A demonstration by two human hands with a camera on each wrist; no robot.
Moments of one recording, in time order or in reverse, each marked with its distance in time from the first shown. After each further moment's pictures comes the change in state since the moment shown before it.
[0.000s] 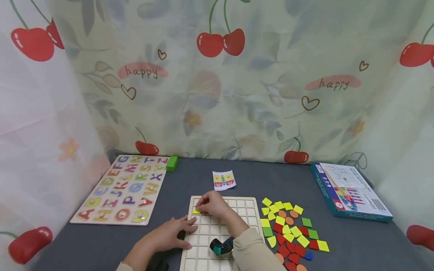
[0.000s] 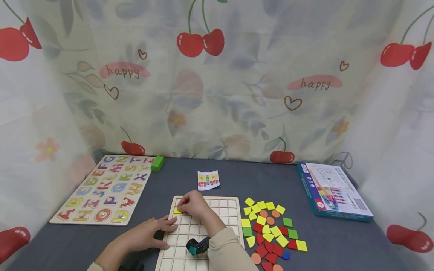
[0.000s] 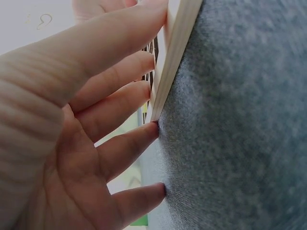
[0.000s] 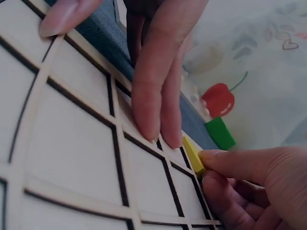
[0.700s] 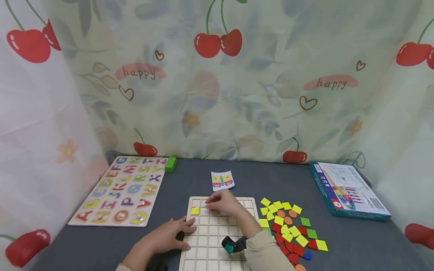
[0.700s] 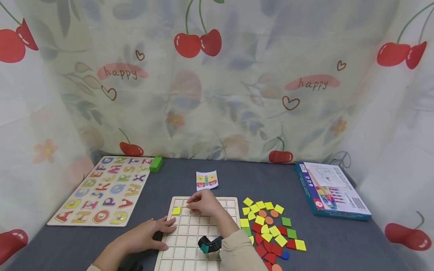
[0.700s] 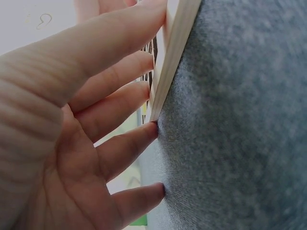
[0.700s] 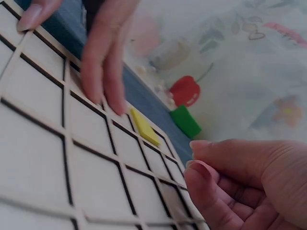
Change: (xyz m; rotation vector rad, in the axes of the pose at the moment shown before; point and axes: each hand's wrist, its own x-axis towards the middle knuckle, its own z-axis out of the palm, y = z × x) left_hand -0.003 0.000 -0.001 -0.023 0.006 0.042; right_hand -0.018 0.008 -0.033 0.115 0.018 0.019
